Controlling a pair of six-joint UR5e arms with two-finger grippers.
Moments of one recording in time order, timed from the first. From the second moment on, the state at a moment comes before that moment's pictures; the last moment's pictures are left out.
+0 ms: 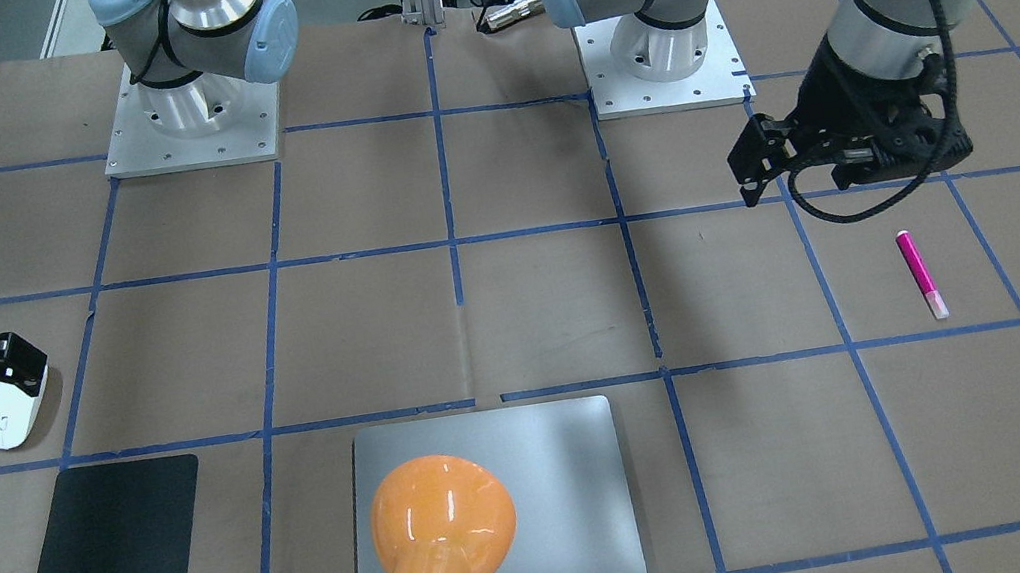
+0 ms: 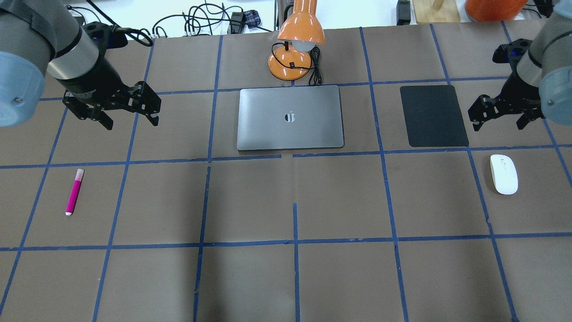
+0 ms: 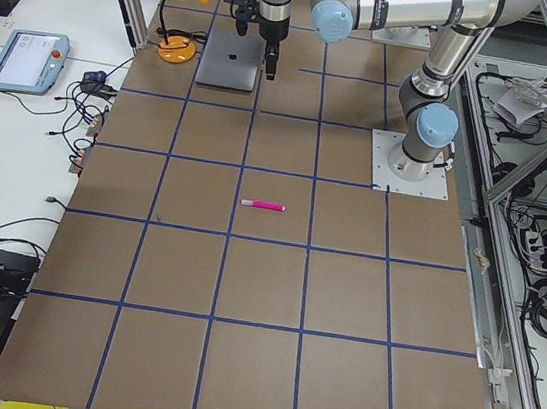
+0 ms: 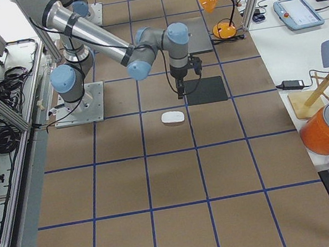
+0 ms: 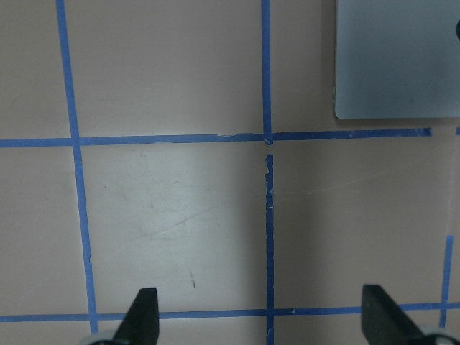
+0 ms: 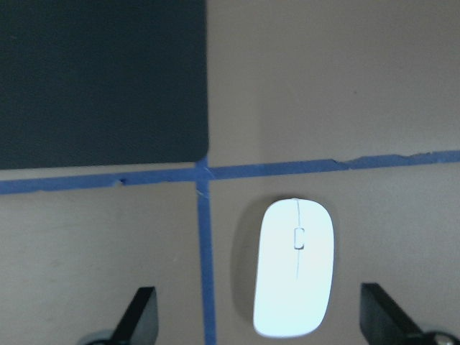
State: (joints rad) left arm -1.35 -1.58 -1.69 -1.48 1.55 0.12; right arm 1.09 -1.37 1.97 -2.24 -1.67 -0.44
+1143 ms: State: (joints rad) left arm -0.93 -1.76 -1.89 -1.05 1.62 0.65; right arm 1.00 -1.23 2.07 -2.40 -1.65 -0.59
